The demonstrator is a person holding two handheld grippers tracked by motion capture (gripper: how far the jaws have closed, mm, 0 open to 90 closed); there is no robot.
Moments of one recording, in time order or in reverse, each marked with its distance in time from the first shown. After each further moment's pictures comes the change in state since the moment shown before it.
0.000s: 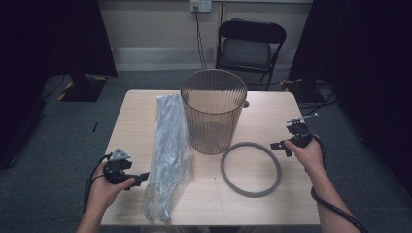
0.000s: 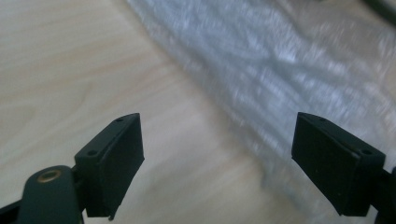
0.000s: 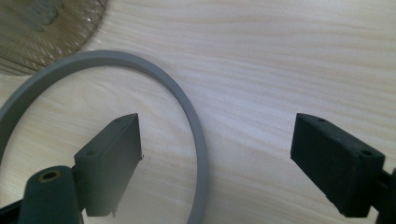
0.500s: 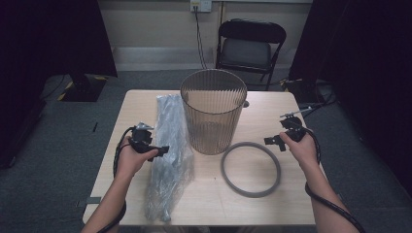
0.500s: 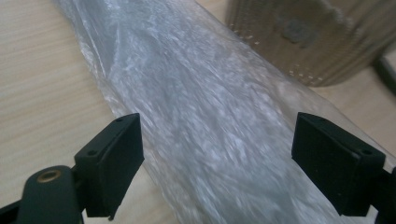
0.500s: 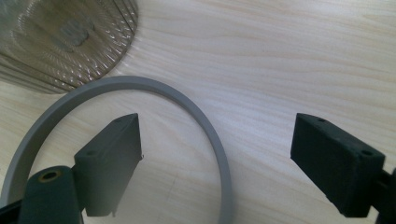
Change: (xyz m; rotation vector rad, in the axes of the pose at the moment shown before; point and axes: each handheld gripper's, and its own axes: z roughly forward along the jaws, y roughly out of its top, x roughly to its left) left arm -0.002 0.080 0.063 -0.007 0.027 -0.016; right arm 0.020 0.021 -0.003 -0.031 0.014 -0.049
